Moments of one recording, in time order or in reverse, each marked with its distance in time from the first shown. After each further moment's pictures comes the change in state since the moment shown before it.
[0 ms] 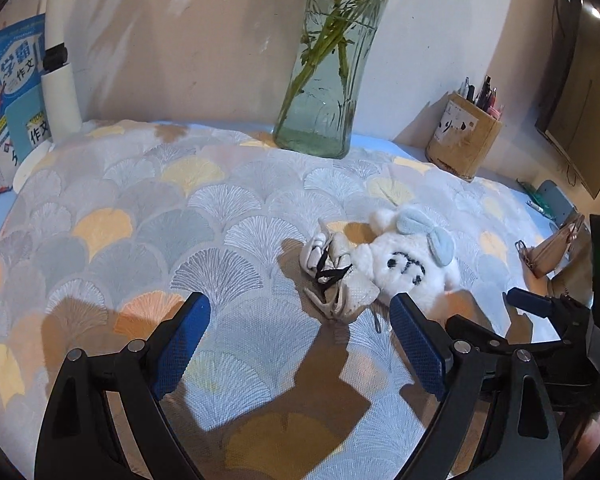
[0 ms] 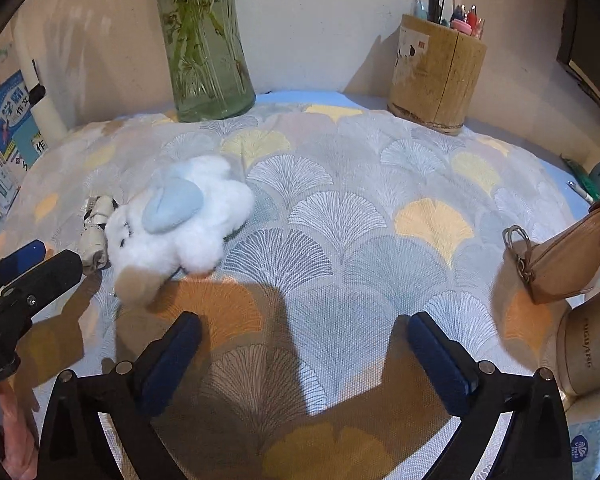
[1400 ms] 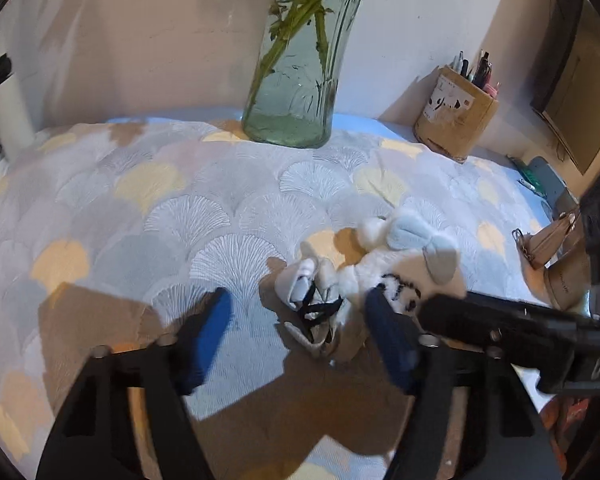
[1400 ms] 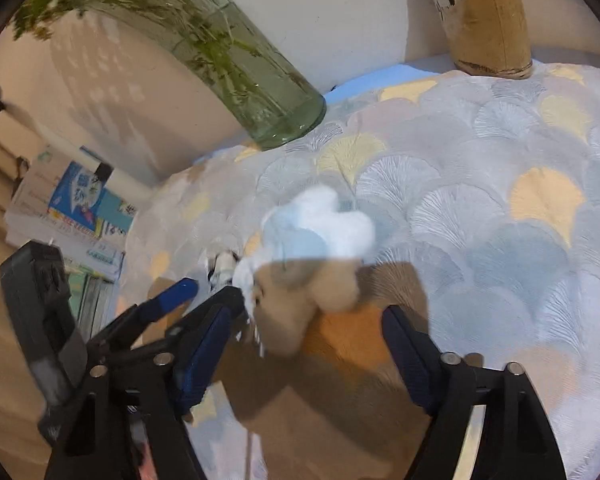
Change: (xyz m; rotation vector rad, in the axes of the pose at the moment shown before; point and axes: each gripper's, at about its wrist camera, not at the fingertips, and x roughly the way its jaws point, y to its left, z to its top) left arm 0.036 -0.004 0.025 0.073 0.106 -0.074; right arm 0.007 0.011 0.034 0.277 0.083 0.442
